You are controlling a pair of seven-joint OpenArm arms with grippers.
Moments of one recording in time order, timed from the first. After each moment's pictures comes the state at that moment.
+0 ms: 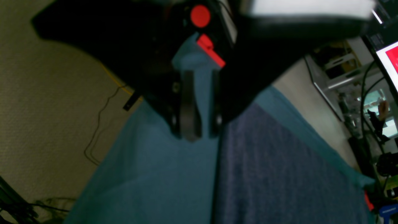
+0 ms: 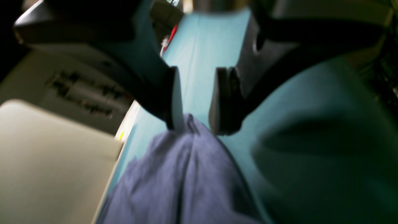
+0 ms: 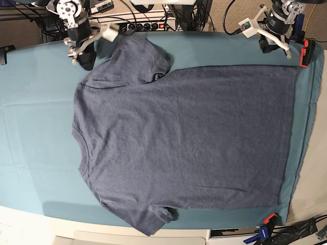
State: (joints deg) left arm 49.2 -38.7 7.5 116.9 37.6 -10.8 23.7; right arm -30.4 52.8 -37.4 110.9 -52.2 -6.9 -41.7
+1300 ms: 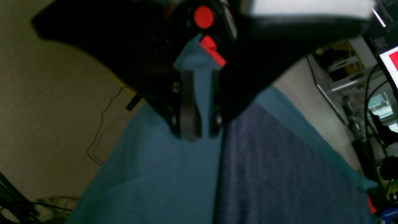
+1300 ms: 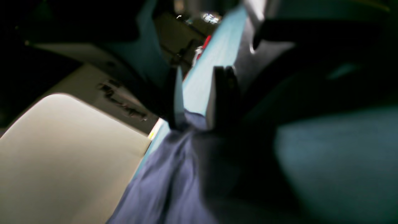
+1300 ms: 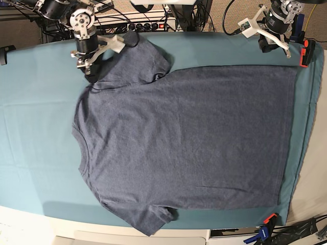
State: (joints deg) left arm 49.1 -37.7 7.5 116.9 37.6 -10.8 24.1; right arm -14.7 47.7 -56.7 98.6 -59.6 -2.6 -48.0
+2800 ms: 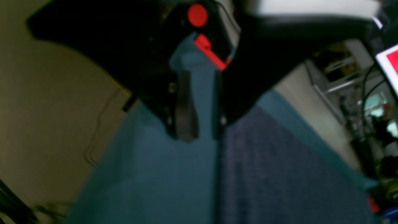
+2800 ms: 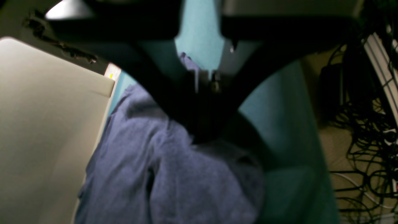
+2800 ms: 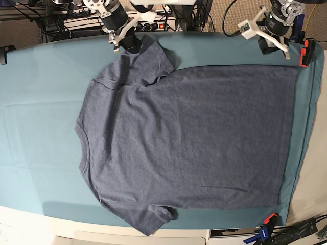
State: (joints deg) left arm 47.9 -38.0 7.6 116.9 37.6 -13.7 24.8; right arm -17.0 47.8 -63.5 116.4 -53.1 -2.2 -44.5
